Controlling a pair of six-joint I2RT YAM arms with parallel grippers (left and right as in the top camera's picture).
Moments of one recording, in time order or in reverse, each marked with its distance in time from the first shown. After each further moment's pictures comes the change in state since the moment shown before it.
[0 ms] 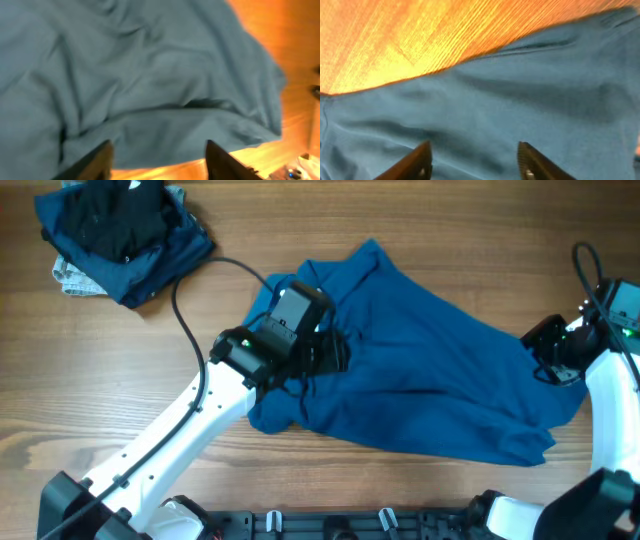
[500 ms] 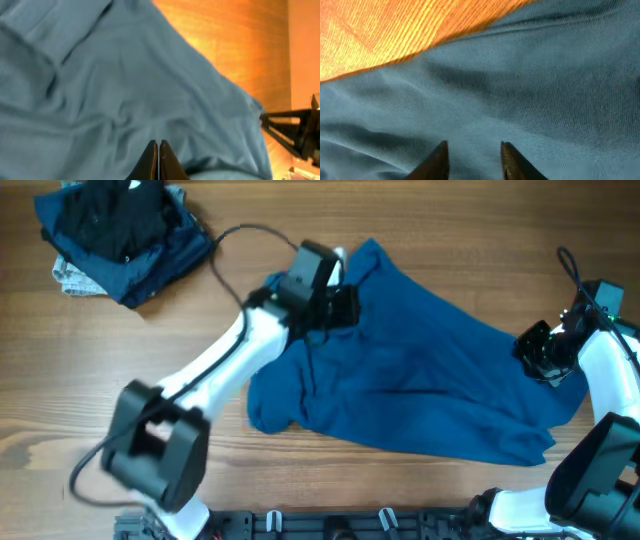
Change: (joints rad) left arm 0.084 0.363 0.171 0.290 0.133 0.109; right arm 0.000 0.168 0.000 0.011 -0.029 -0.011
